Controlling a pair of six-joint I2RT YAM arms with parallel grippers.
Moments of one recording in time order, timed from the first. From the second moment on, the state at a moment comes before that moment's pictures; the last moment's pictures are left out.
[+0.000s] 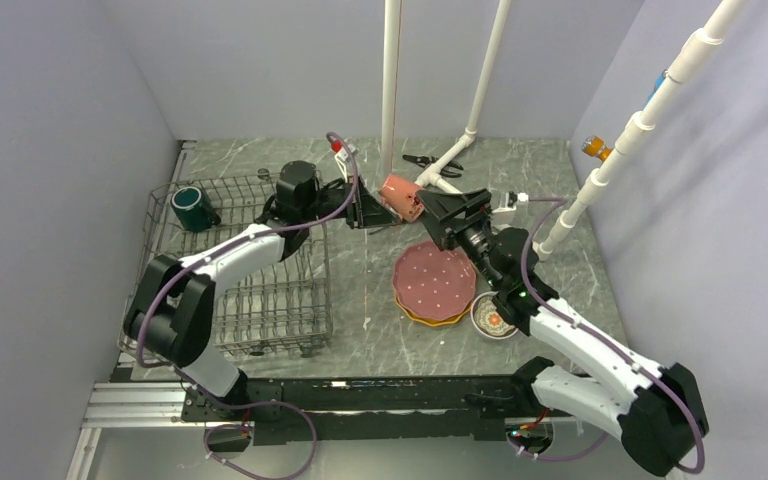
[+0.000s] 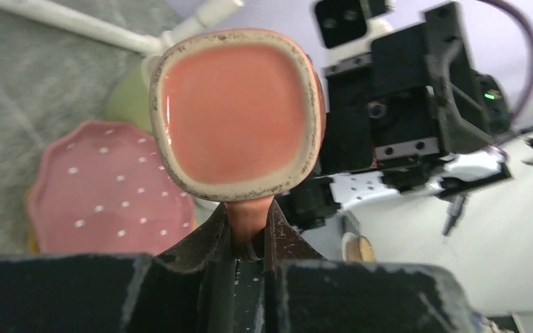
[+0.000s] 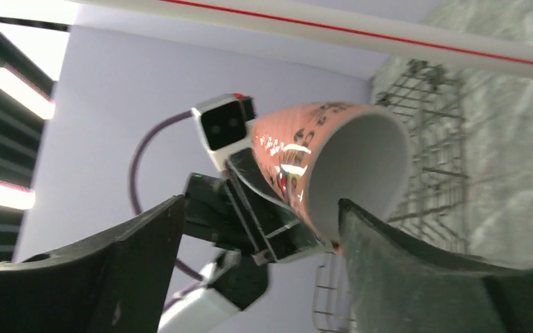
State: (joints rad) left arm -0.49 1.61 1.00 0.64 0.97 -0.95; right arm 0.58 1.00 0.57 0.56 0.04 1.41
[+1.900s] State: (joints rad) left arm -0.15 1.89 1.40 -0.51 -0.50 -0.64; right arm 0.58 0.41 0.63 -0.34 0.41 0.58
